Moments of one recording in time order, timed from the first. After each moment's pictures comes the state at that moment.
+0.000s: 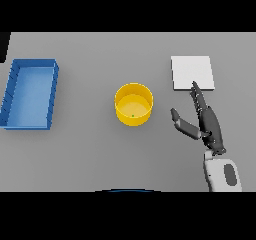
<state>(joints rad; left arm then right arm) -1.56 0.53 -0.27 -0.37 -0.96 -0.30 0.15 0.02 -0.07 0.09 -1.63 0.14 0.02 -0.09</state>
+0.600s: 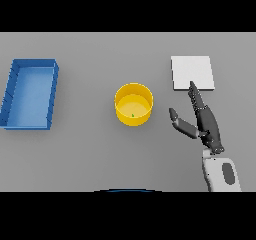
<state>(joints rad) -1.16 0.60 0.01 -0.44 -0.65 -0.08 0.42 0.01 -0.07 0.09 -1.61 0.15 0.02 -0.08</state>
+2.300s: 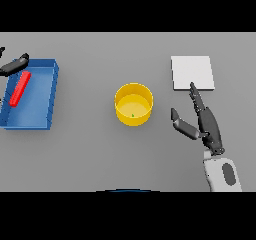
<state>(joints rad) -0.53 0.52 0.08 -1.18 -0.40 -0.27 0.61 0.02 -0.09 0.10 -1.61 0.19 0.01 -0.08</state>
